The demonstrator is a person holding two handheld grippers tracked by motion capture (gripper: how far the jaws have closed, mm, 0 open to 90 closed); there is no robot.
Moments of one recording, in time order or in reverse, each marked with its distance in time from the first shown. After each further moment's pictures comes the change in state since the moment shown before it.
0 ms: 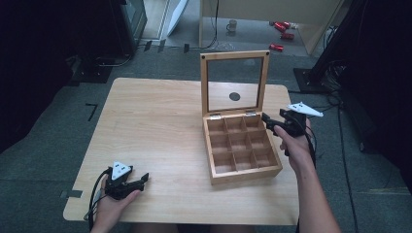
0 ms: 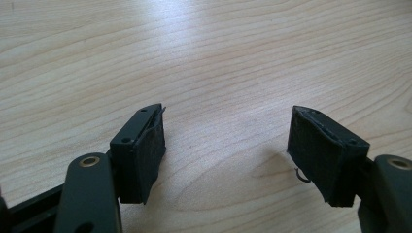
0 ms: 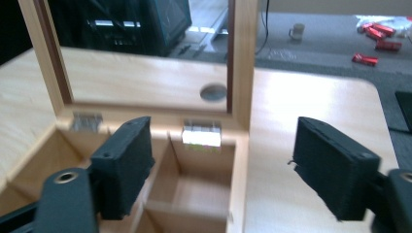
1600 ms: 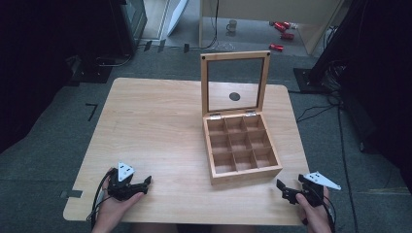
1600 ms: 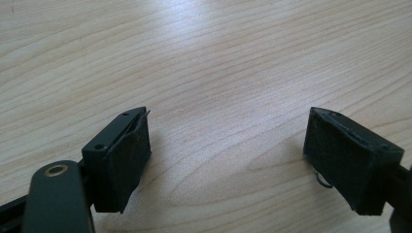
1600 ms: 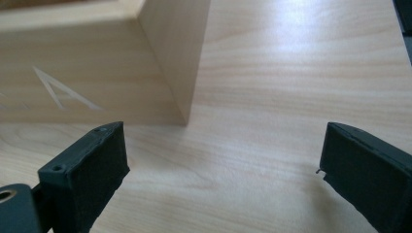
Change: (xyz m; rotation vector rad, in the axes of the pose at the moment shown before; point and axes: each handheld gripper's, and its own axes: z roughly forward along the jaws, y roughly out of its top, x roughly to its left) left arm -0.010 0.000 0.003 0.035 0.050 0.057; right arm -0.023 -0.178 -0.092 0.175 -0.037 0.084
